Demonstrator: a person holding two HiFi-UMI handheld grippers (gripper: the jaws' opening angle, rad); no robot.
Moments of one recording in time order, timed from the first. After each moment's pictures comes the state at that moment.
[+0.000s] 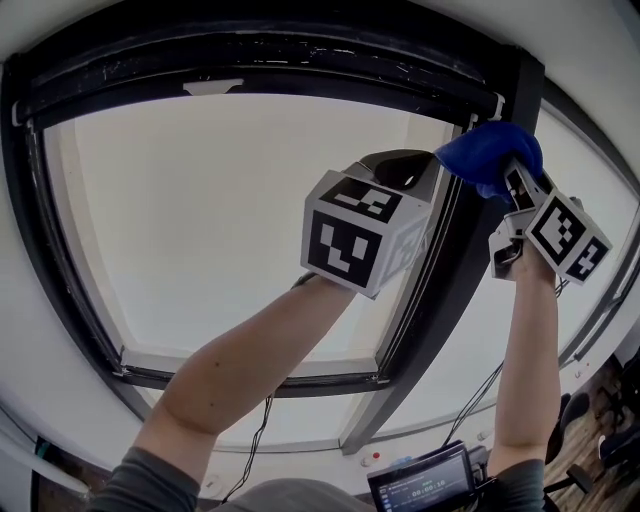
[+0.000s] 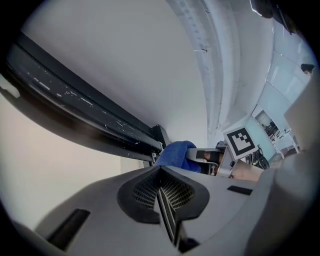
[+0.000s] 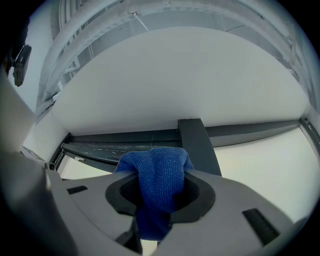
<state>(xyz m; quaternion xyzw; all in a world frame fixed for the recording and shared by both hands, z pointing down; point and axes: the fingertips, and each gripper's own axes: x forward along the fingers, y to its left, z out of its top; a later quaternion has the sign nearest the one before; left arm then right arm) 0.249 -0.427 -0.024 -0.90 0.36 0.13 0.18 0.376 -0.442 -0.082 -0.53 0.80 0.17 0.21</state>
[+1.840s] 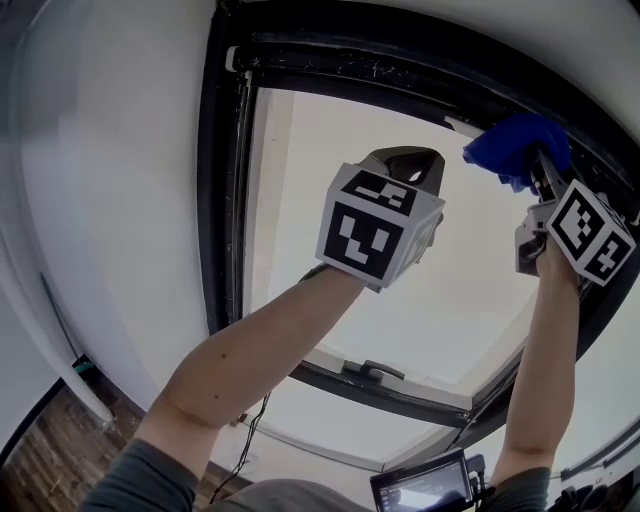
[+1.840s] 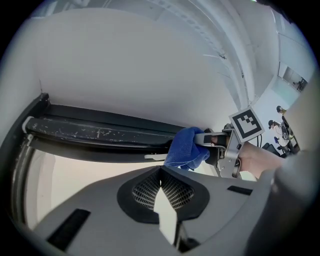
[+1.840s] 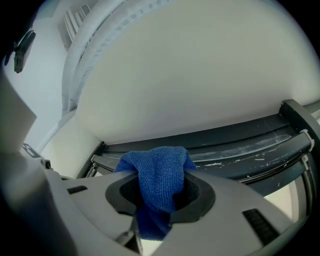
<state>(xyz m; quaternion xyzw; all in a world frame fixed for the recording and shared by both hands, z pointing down) -0.053 -0.343 -0.033 -0.78 0.58 0.09 0.21 0.079 -0.387 -0.126 -0.39 0.87 0.21 0.21</state>
